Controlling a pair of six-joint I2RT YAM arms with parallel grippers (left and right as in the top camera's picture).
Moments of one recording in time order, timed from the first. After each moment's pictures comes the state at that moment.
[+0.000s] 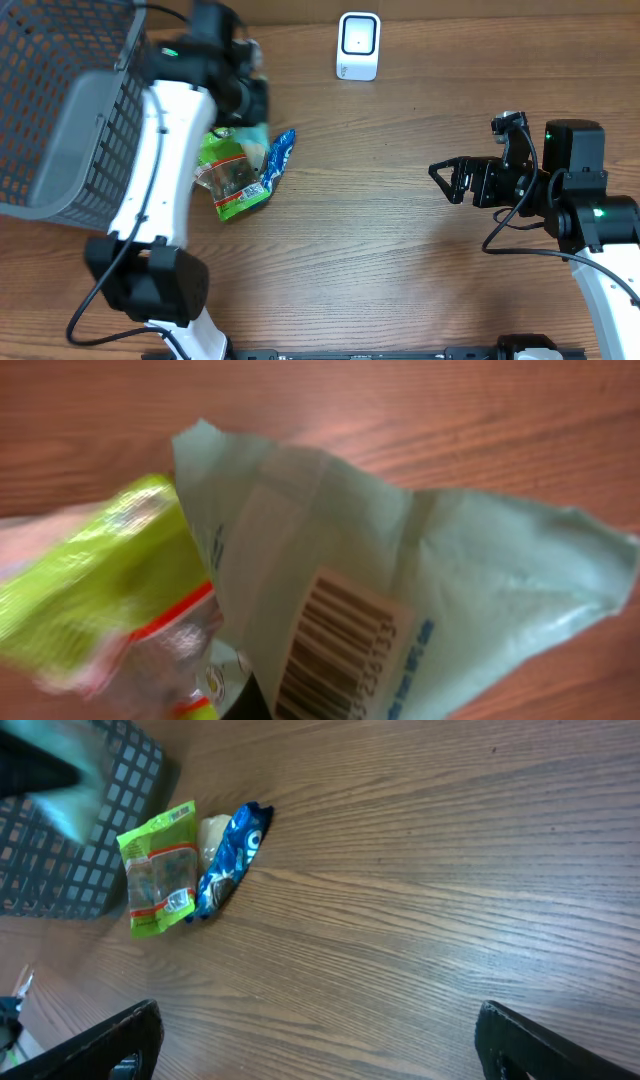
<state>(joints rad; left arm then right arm) -0.15 1.87 1.86 -1.24 0.12 -0.13 0.03 1.13 1.03 -0.79 -0.59 0.15</state>
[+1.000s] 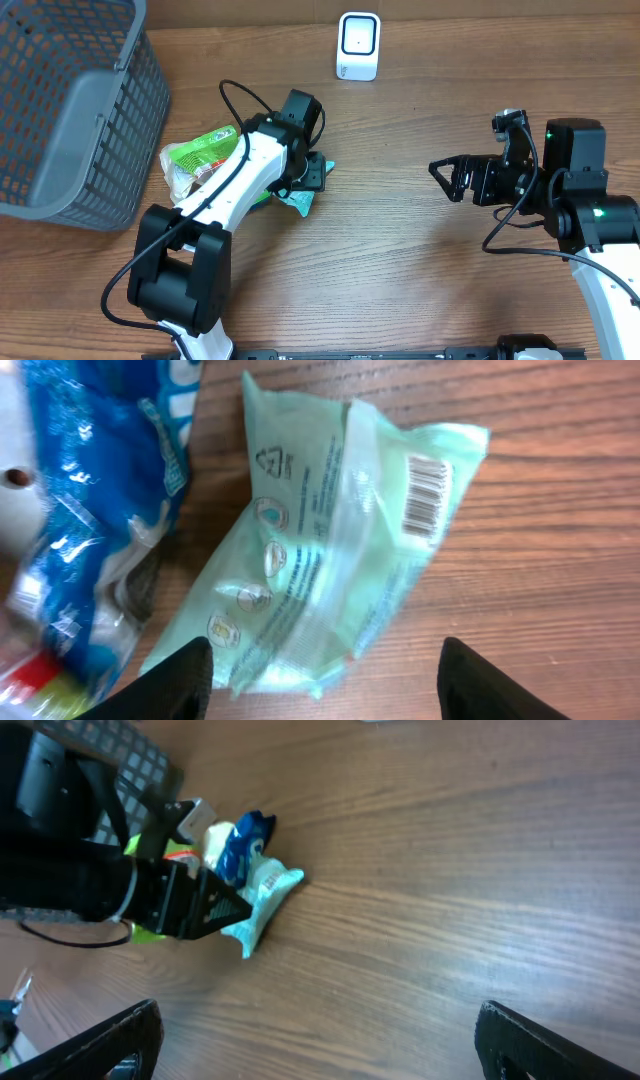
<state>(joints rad) -0.39 1.87 1.38 -0.94 0.03 -0.37 0.03 1.13 1.03 -0.76 -0.60 0.15</state>
